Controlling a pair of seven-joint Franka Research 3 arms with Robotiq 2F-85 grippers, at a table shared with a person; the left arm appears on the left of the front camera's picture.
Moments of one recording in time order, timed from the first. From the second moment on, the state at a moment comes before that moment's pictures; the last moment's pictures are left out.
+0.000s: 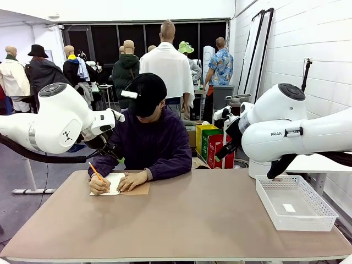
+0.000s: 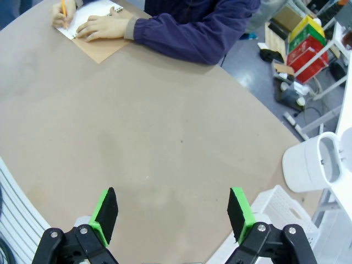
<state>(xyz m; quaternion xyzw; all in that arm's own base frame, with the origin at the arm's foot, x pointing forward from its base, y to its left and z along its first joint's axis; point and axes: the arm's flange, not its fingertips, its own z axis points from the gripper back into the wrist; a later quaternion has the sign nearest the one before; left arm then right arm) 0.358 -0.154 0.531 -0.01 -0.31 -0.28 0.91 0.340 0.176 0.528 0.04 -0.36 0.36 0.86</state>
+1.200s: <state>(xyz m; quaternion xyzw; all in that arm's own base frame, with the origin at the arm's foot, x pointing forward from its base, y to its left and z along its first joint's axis) 0.358 -0.154 0.531 -0.01 -0.31 -0.28 0.91 0.340 0.176 0.528 0.04 -0.36 0.36 0.86</state>
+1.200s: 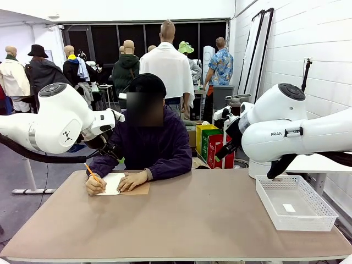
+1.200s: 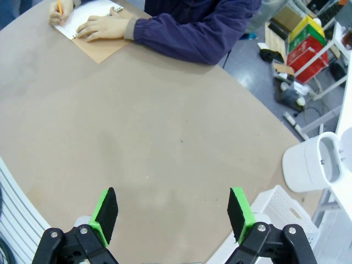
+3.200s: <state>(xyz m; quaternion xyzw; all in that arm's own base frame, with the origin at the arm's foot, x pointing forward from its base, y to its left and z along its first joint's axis) 0.358 -0.154 0.531 -0.01 -0.31 -0.28 0.91 0.340 0.176 0.528 0.04 -0.36 0.36 0.86</state>
